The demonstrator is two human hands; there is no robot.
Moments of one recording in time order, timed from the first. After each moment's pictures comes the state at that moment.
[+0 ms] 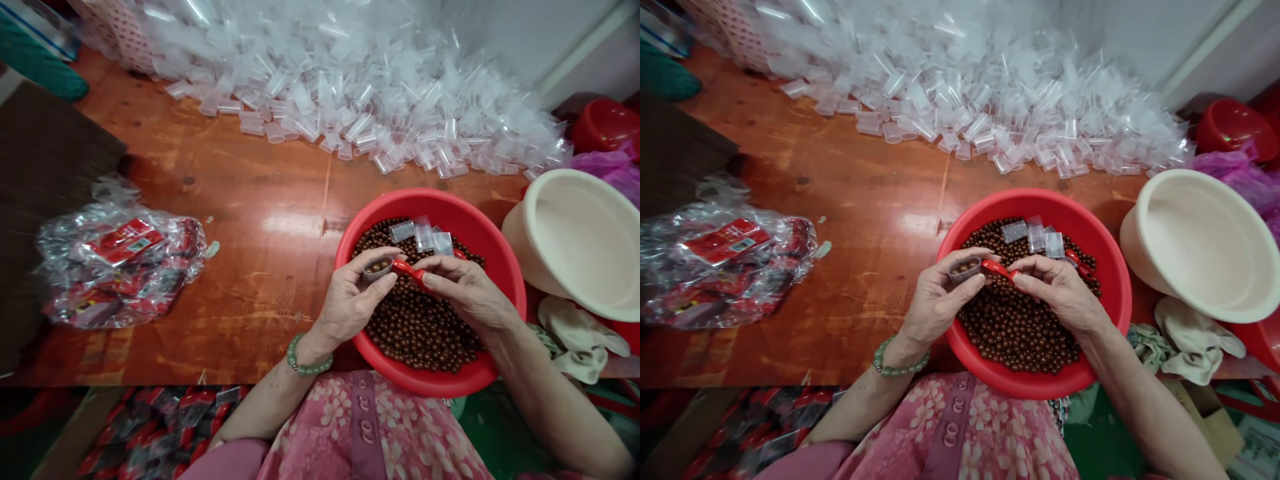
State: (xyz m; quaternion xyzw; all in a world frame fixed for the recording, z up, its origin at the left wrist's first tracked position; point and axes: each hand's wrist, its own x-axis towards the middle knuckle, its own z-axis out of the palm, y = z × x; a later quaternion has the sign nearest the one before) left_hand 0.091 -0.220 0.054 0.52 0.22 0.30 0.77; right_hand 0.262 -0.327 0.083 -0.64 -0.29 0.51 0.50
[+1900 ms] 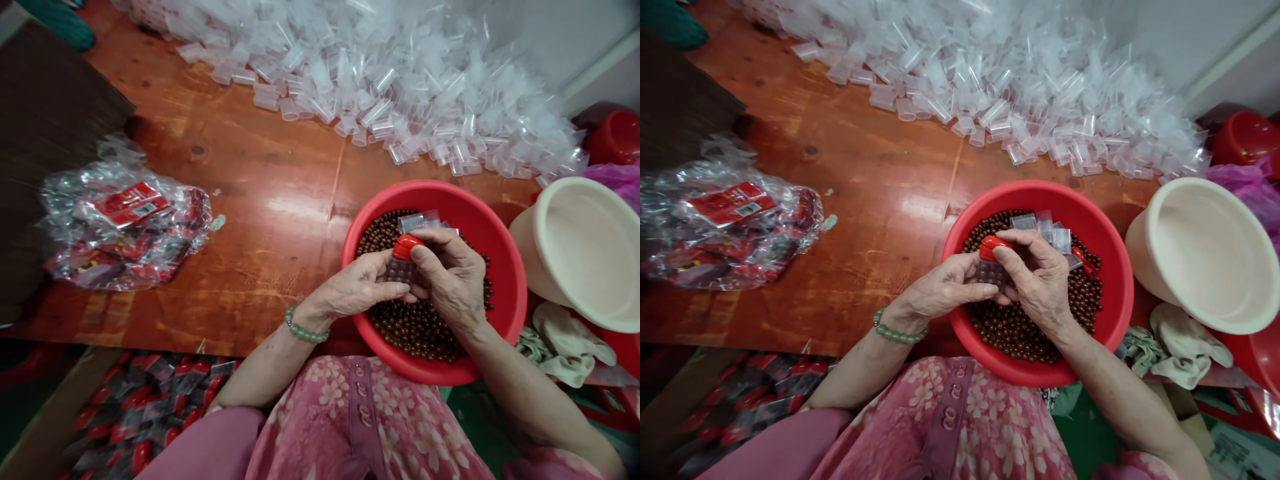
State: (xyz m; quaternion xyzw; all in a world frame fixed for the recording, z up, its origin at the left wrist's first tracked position) left_hand 0.090 -0.207 0.049 0.40 0.05 0.09 0.91; right_hand 0.218 -0.299 0.089 -0.69 -0.40 0.25 0.55
